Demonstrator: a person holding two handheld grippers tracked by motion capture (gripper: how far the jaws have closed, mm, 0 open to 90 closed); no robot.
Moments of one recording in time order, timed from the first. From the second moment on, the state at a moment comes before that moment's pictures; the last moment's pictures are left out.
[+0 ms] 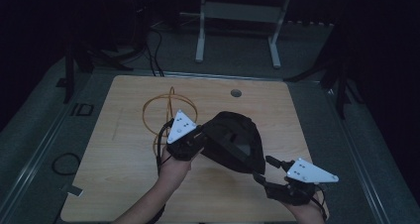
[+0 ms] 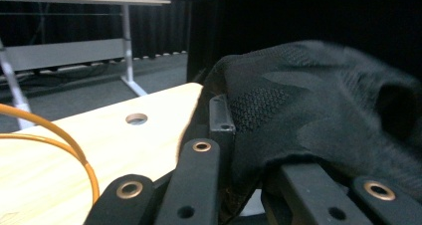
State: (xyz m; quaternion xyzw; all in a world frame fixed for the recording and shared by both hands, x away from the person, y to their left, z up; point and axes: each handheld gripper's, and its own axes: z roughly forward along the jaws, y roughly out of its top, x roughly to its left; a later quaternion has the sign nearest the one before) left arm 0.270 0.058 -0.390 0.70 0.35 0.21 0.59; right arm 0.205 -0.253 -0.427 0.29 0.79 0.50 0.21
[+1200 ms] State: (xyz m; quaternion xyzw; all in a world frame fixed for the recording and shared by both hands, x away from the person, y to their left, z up) left arm 0.269 0.086 -0.381 0.77 0.13 0.06 0.62; right arm 0.201 -0.249 -0.391 0.13 0.81 0.51 0.25
